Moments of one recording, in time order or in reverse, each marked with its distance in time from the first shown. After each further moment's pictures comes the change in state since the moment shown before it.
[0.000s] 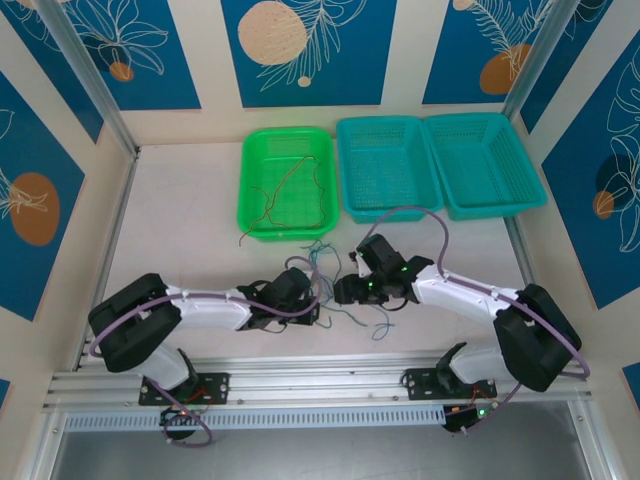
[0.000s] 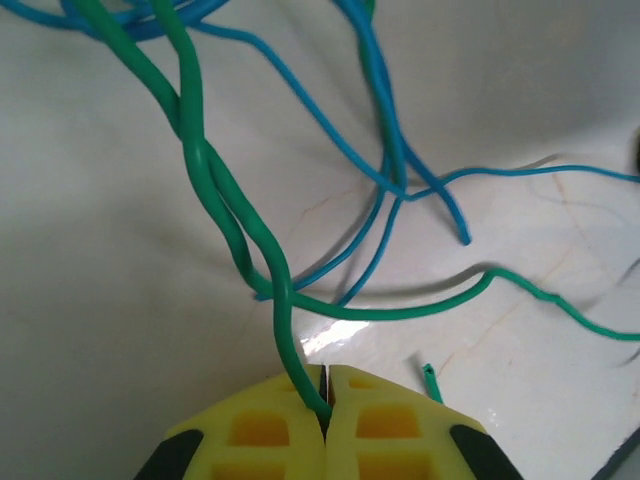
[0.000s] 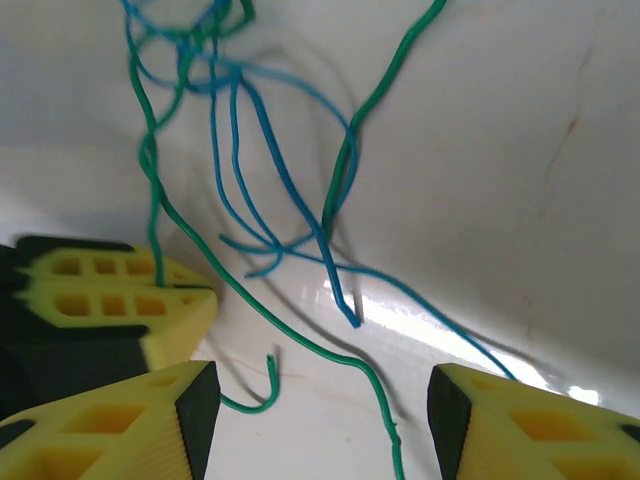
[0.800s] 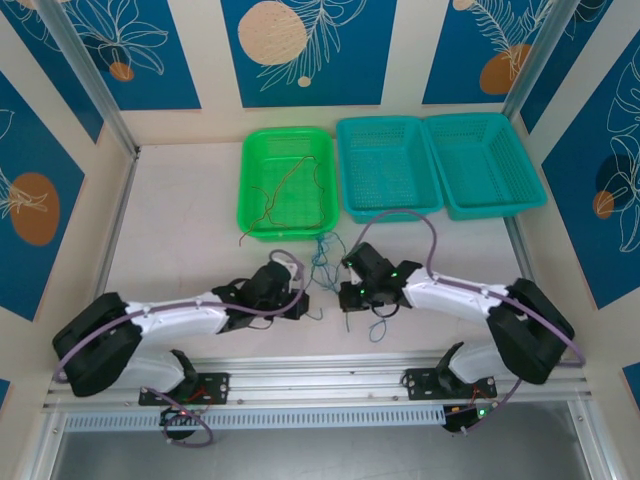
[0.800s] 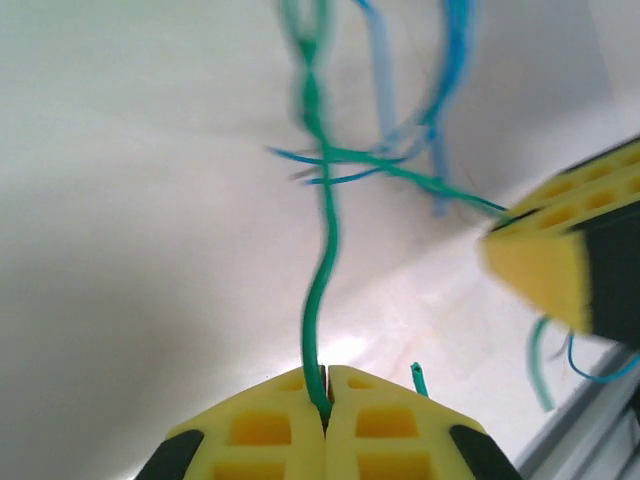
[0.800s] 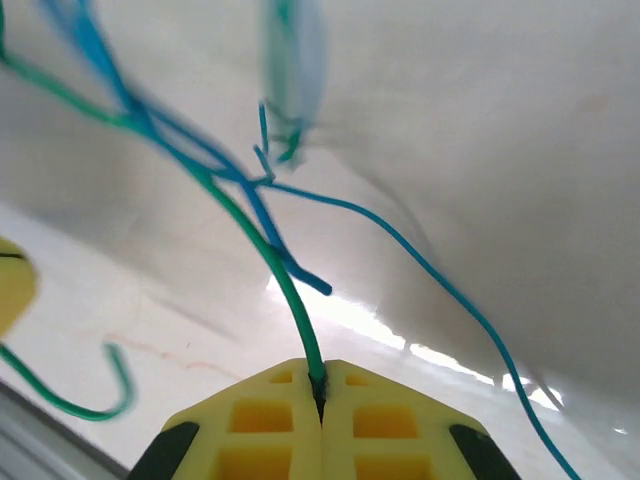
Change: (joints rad) left arm 0.111 -0.243 -0.088 -0.056 0.014 0.061; right arm 0.034 -0.018 -0.018 0.013 0.114 0.048
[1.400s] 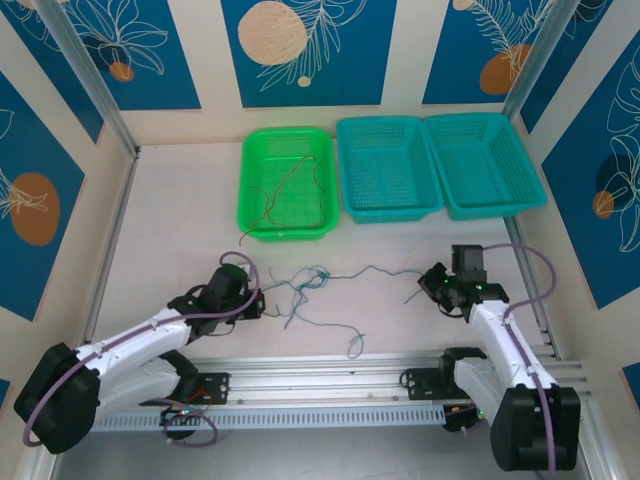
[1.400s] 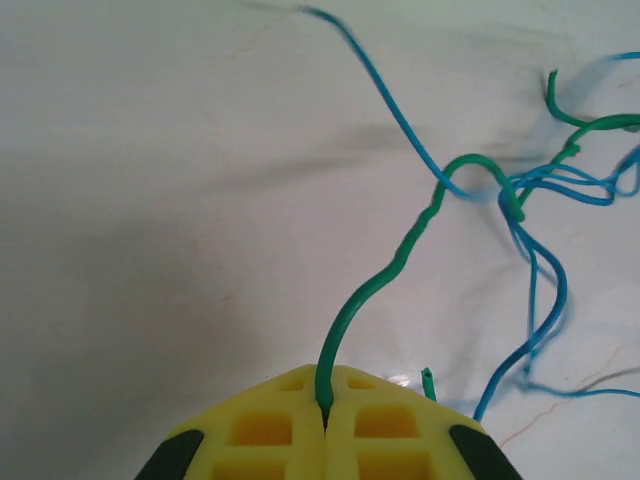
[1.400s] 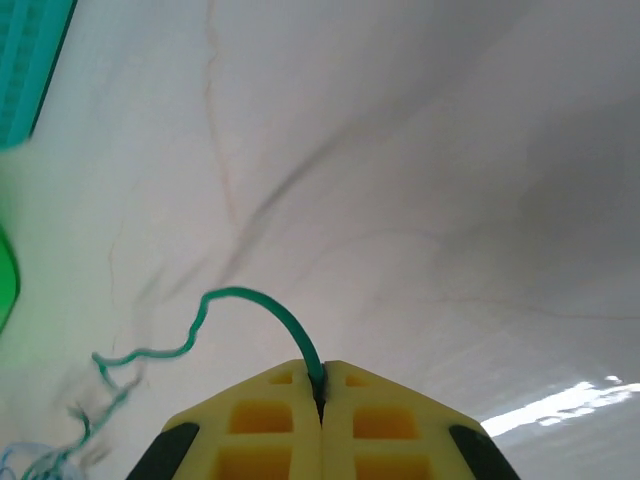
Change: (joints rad) left arm 0.230 -0.300 -0.148 -0.259 -0.048 0.050; right arm -0.802 -0.459 -0.220 -0.167 -0.055 0.173
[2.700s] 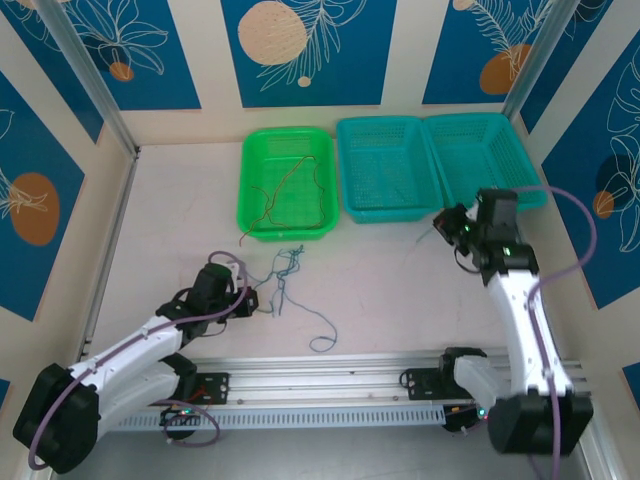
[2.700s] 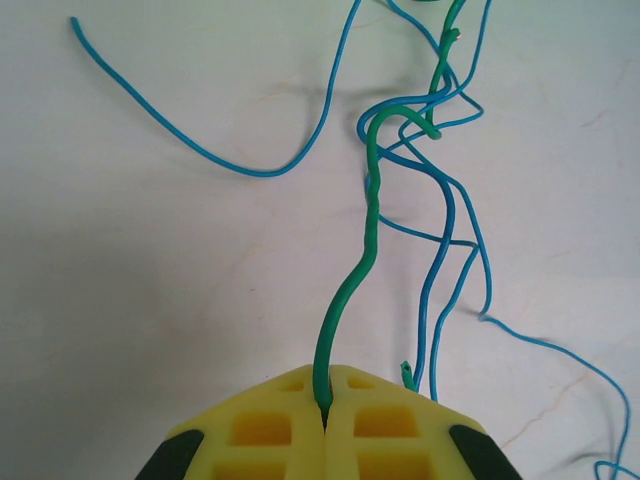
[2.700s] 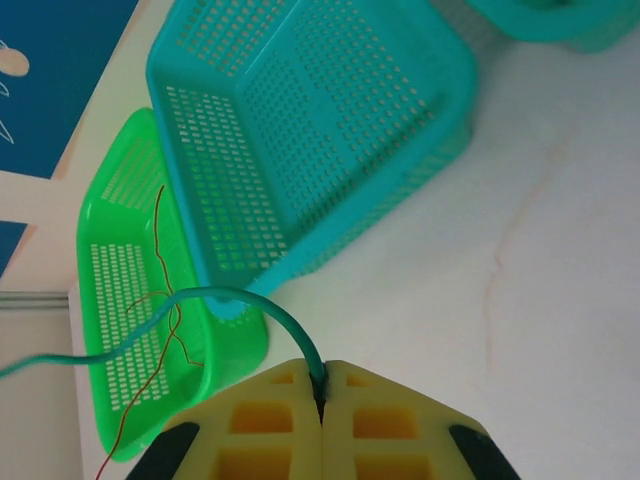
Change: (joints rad) left arm 0.125 -0.082 -0.066 0.072 0.124 0.054; right arm 0.031 0.184 0.541 -0.049 -0.004 -0.042
